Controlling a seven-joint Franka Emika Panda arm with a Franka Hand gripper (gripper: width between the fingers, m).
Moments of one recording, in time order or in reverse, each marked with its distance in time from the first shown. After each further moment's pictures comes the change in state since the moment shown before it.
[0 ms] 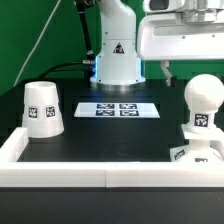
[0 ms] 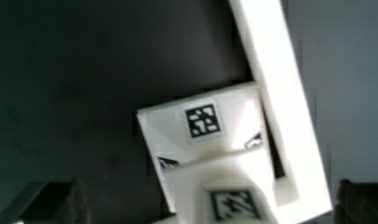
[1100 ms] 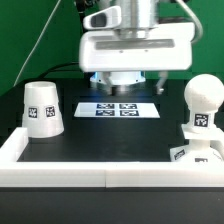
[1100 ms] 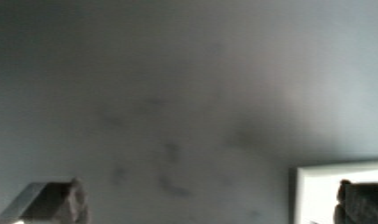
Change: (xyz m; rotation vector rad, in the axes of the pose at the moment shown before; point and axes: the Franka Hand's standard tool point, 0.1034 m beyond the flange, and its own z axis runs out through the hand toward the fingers) arm -0.024 0.128 0.020 -0.021 -0.006 -0.175
